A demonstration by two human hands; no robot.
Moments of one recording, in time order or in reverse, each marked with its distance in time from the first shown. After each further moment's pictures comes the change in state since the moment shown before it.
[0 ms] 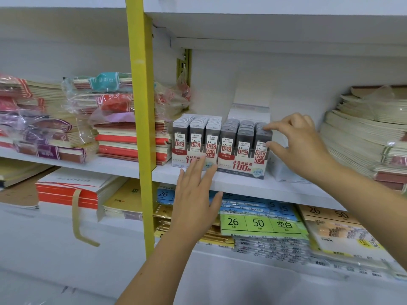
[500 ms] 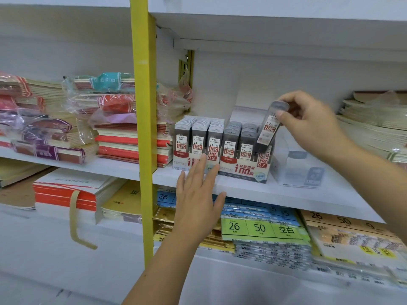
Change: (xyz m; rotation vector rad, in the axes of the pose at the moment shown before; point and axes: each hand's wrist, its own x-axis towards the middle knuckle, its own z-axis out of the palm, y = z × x) left_hand 0.008 0.000 0.005 0.035 0.007 -0.037; right_hand 0.033 -0.016 -0.031 0.380 0.142 0.022
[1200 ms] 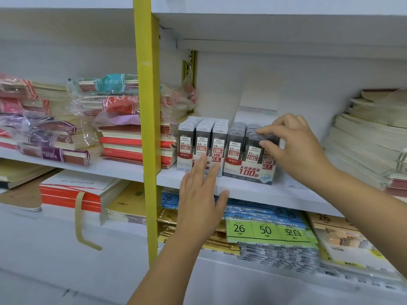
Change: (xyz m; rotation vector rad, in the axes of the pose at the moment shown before) left_hand 0.001 -0.002 -0.004 -0.109 0.024 -0.043; right_hand -0.027 0.004 0.035 -0.228 -0.095 -0.061
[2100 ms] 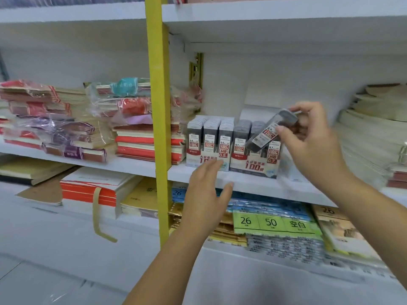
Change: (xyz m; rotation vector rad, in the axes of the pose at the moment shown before) left_hand -0.010 0.017 -0.036 -0.210 -0.036 -0.102; right_hand -0.029 -0.030 -0.023 0.518 0.191 0.117
